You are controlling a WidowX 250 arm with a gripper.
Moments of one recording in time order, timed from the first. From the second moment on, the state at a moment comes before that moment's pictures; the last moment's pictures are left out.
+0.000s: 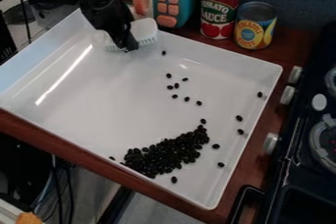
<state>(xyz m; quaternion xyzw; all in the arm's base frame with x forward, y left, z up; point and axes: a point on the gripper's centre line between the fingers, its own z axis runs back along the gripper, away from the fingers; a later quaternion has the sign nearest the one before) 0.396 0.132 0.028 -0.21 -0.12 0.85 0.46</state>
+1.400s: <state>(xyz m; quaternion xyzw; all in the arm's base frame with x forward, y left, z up) 0.395 0.052 0.020 -0.20 -0.09 0.84 0.49</state>
